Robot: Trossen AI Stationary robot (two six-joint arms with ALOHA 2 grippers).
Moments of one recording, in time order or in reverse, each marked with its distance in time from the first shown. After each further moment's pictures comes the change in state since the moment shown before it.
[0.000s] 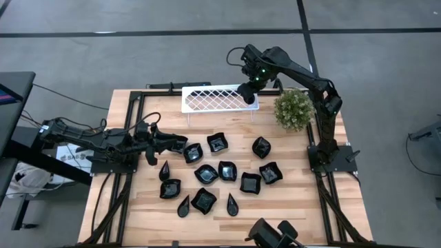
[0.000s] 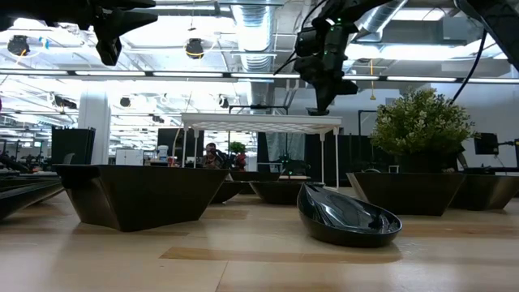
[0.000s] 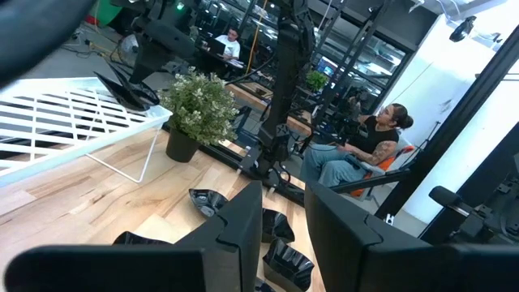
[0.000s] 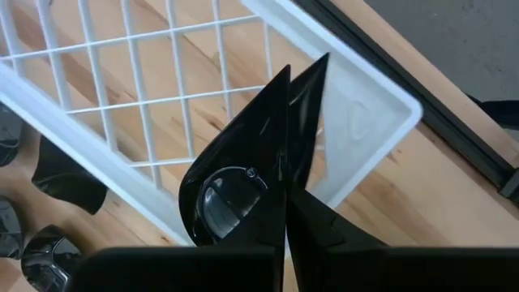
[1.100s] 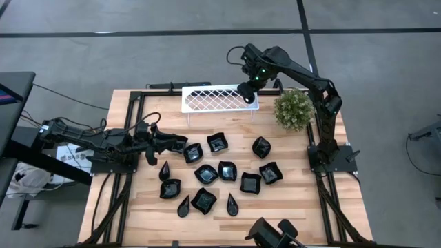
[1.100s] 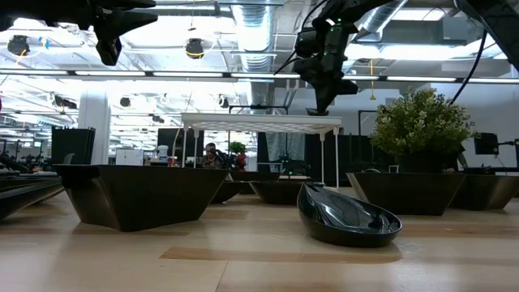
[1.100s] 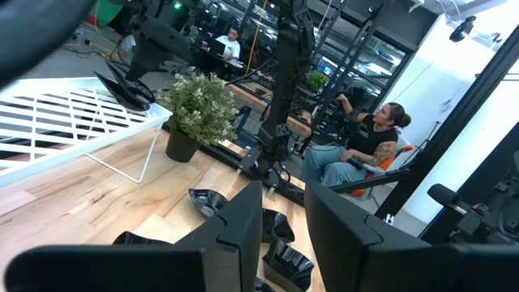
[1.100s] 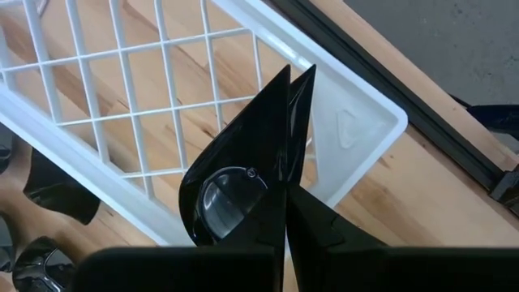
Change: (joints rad) left arm 0.000 0.000 0.000 0.000 0.000 0.000; right arm -0.003 0.000 0.000 0.020 0.022 0.008
